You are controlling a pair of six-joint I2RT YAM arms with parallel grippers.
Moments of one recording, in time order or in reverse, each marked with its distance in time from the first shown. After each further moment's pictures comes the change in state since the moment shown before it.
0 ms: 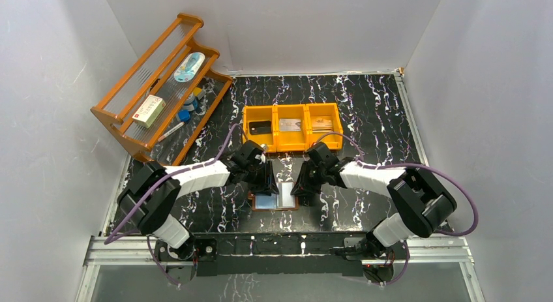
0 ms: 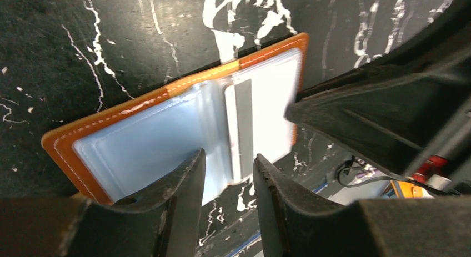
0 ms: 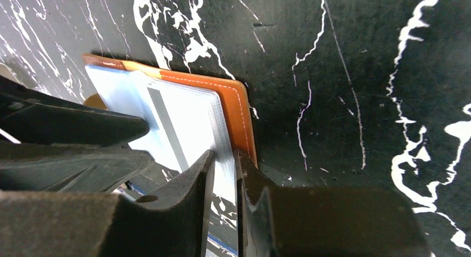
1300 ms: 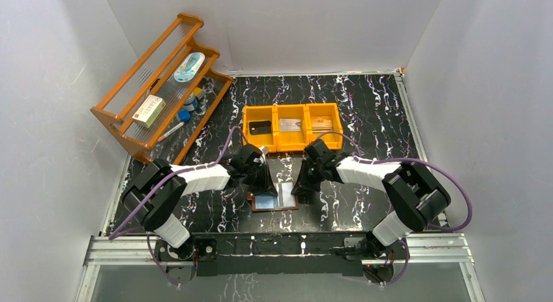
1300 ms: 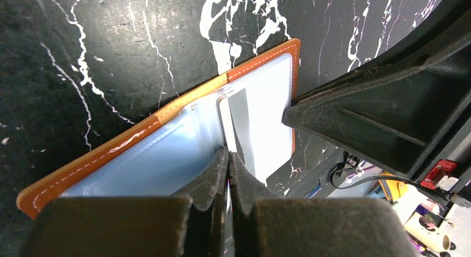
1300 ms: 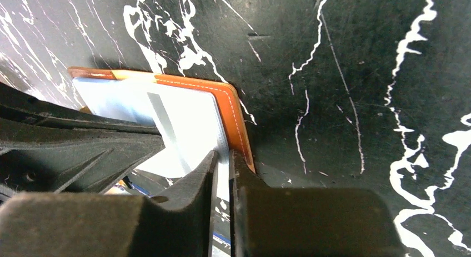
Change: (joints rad) left arm 0.006 0.058 -0.069 0.180 0.051 -0.034; right arm -0.009 0.054 0.069 -0.084 -0.005 -0.015
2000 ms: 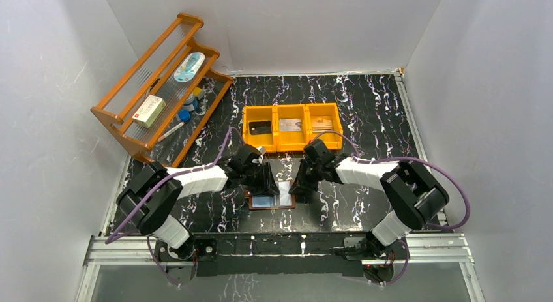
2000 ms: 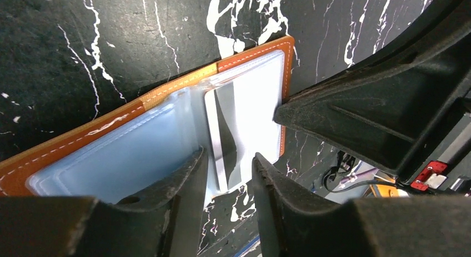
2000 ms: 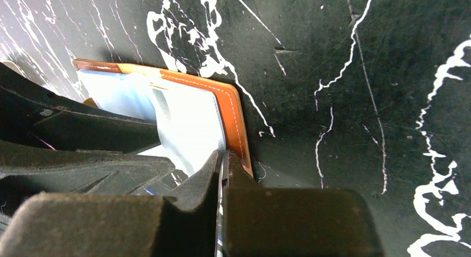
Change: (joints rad) left arm -0.001 -0.043 -0.021 -0.026 -0.043 -0.028; right arm 0.003 0.015 -0.013 0.079 -0.024 0.003
